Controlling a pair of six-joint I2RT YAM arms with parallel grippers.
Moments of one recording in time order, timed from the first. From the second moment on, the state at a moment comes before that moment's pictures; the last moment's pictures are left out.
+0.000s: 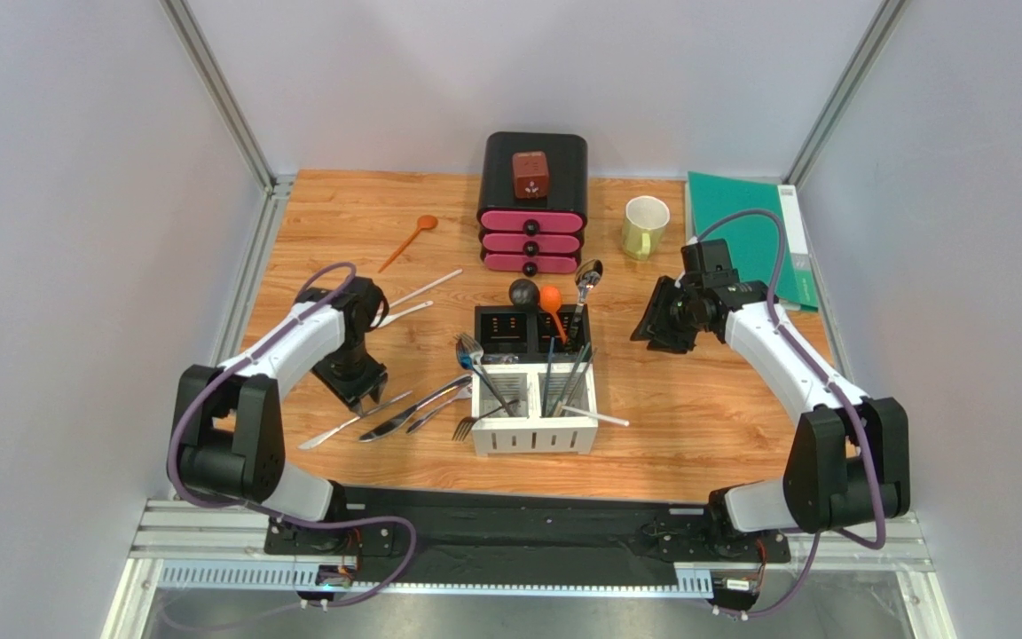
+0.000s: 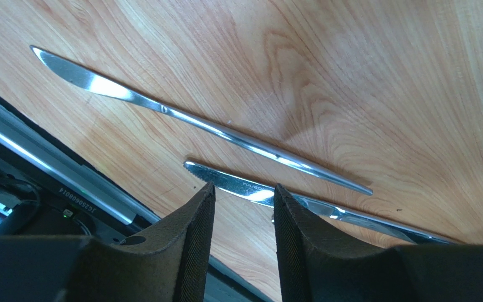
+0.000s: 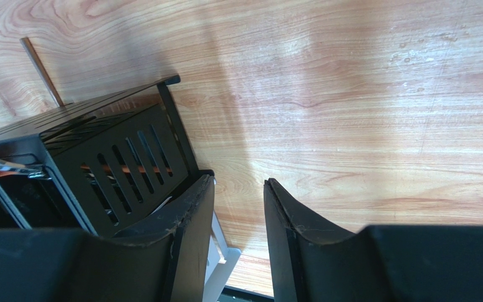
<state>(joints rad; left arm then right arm) -0.19 1.46 0.91 -1.04 -0.21 -1.07 0.19 1.39 1.00 -0.64 -0.20 0.58</state>
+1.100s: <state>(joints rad) -0.13 1.61 0.93 -1.04 -0.19 -1.18 0.16 1.51 1.08 -0.65 -0.24 0.55</state>
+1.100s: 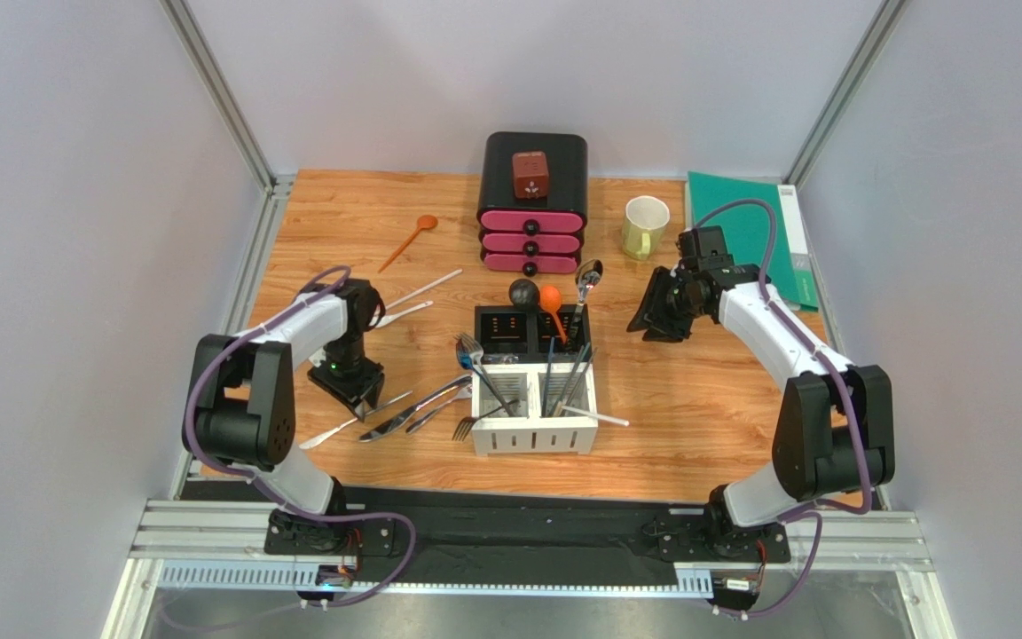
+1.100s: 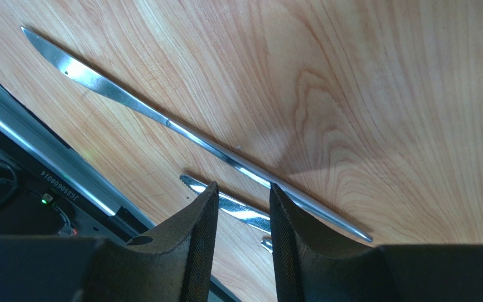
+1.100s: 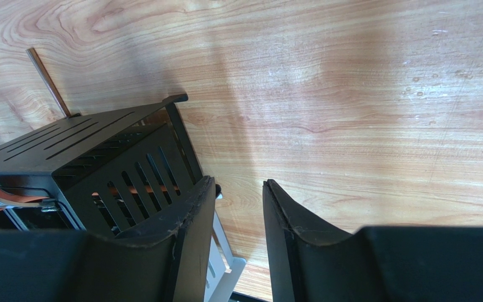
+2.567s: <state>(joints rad) -0.09 1.64 0.97 -1.09 -0.19 -1.25 0.12 1.52 1.09 -0.63 -0.27 0.55</state>
